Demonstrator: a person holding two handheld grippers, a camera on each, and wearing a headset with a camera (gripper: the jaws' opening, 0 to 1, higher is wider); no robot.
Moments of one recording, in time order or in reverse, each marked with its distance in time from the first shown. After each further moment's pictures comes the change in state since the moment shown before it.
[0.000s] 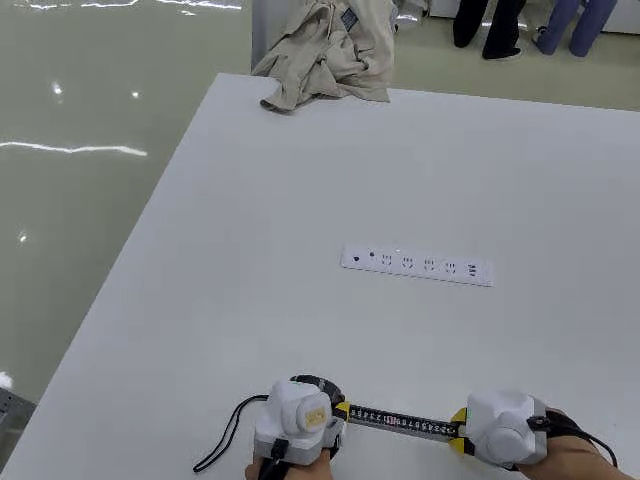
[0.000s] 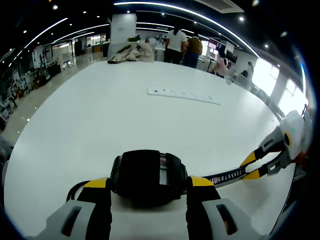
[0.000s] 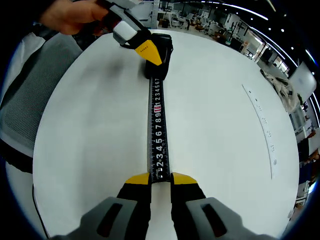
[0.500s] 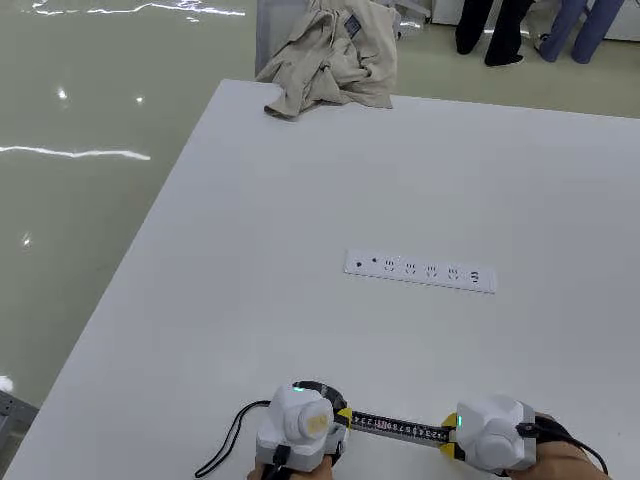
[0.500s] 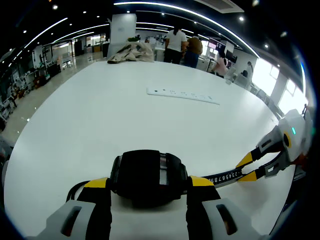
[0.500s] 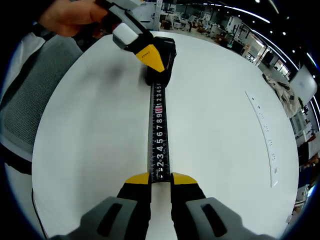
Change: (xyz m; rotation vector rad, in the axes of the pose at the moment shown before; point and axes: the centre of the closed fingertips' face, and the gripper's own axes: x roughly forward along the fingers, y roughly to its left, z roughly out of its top) left arm 0.001 0.000 -0.001 0.001 0.000 -0.001; right arm 0.008 0.001 0.015 -0.020 -0.016 0.001
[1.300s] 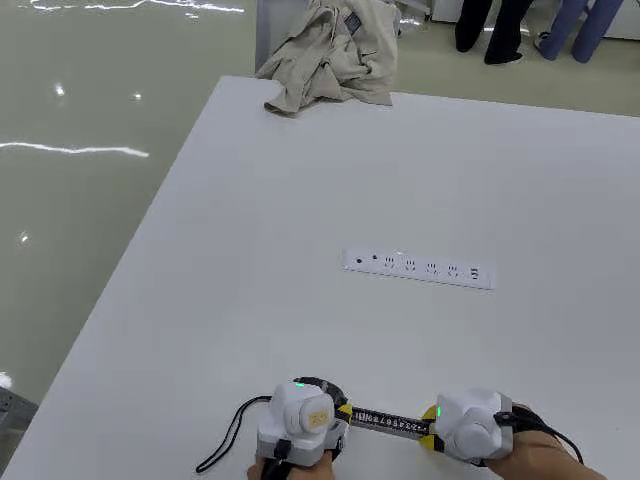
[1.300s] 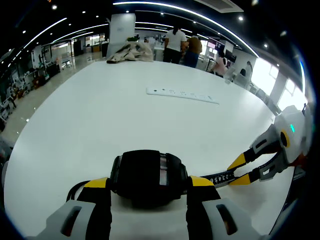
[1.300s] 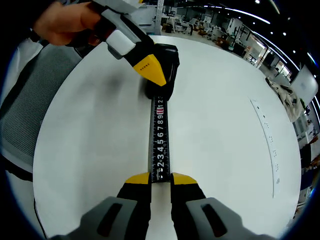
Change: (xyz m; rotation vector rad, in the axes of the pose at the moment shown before) left arm -0.002 0.000 0.000 0.005 0.002 -0.006; right arm 0.013 0.002 0.029 0.004 -0.034 0.021
